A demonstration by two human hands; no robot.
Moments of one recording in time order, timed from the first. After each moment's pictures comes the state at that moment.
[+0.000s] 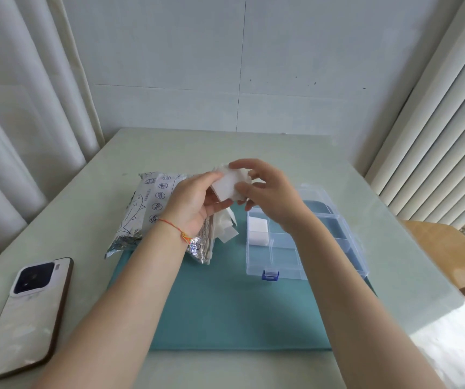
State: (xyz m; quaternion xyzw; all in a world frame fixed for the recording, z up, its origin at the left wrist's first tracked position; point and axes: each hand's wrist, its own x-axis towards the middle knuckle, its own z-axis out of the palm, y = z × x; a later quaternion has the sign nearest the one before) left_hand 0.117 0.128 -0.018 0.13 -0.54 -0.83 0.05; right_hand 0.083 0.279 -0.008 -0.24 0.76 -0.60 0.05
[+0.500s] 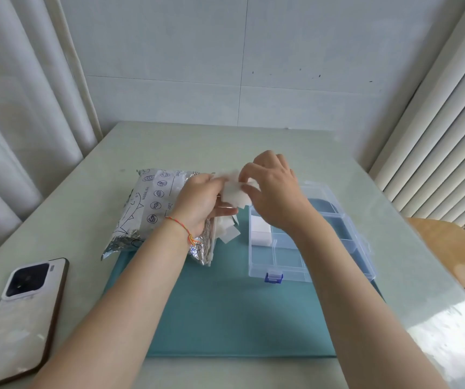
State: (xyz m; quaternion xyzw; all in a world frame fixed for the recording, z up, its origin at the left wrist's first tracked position) left_hand 0.107 0.133 -0.026 0.13 -0.64 -0.75 0.04; right_hand 0.075 0.276 -0.011 -0.29 0.92 -0.21 -0.15
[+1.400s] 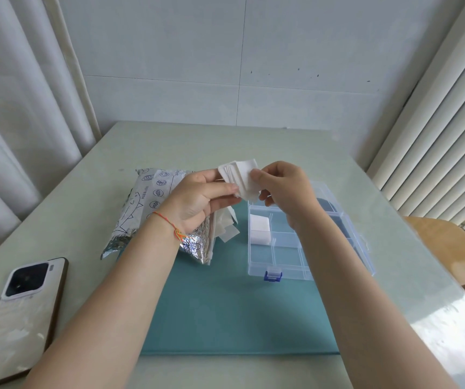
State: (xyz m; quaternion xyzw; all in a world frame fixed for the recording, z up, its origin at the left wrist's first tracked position) left_hand 0.114 0.120 -0.022 0.01 -0.59 -0.80 -0.03; right_hand 0.071 0.286 -0.010 -0.06 0.79 -0.61 0.01
